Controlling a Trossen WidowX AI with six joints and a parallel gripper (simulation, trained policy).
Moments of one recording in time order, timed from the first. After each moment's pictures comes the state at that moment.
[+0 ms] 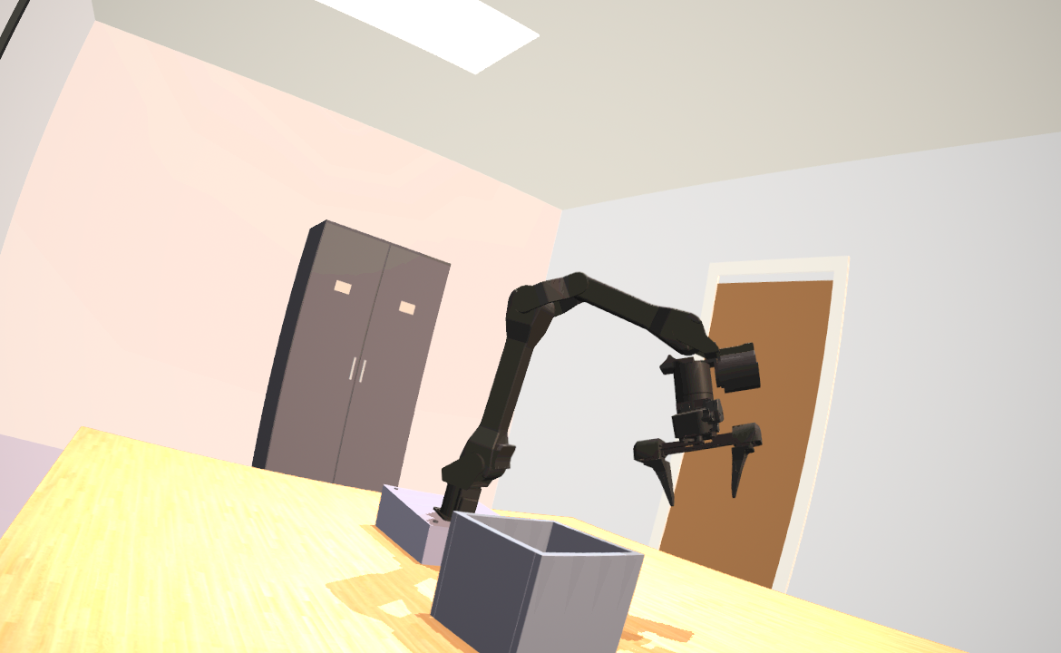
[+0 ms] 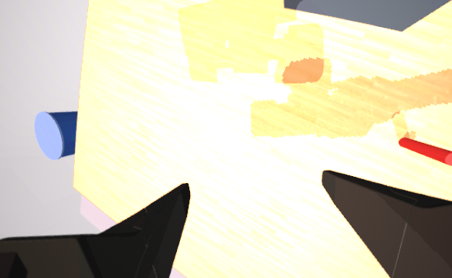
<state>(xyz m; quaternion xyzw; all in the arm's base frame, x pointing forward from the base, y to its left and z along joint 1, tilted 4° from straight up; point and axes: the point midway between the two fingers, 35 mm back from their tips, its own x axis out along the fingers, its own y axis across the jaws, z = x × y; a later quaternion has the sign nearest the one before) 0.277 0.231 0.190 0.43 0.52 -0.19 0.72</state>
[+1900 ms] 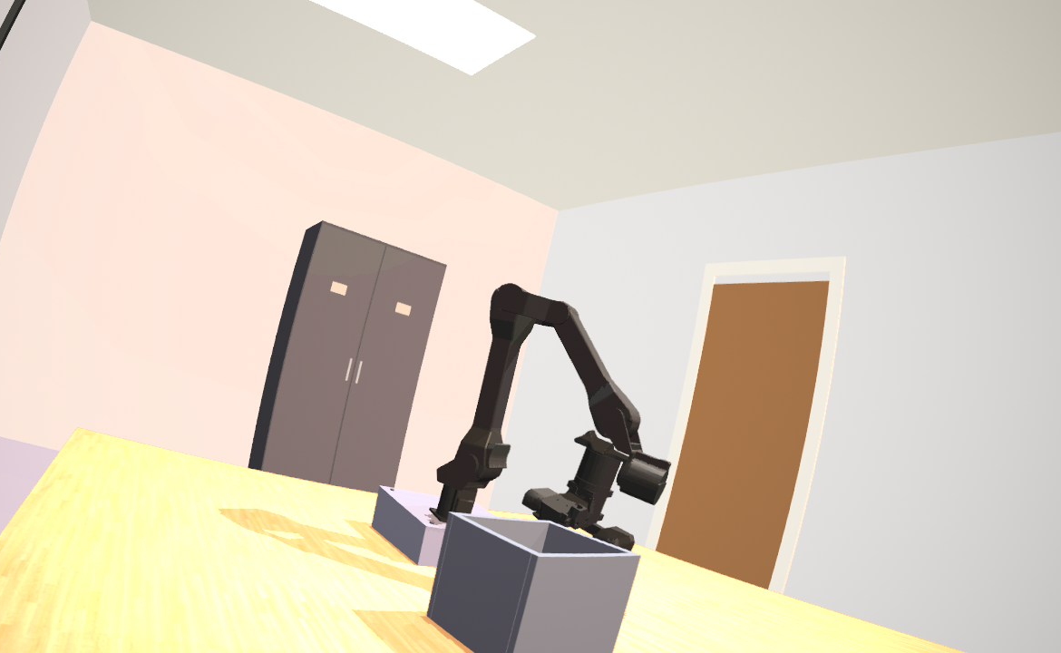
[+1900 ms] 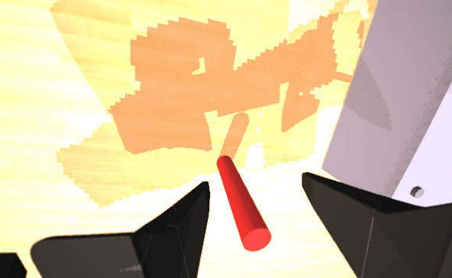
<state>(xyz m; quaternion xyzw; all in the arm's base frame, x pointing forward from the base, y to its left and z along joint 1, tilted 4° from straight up) 0.143 0.140 0.021 0.37 0.64 -0.40 0.55</state>
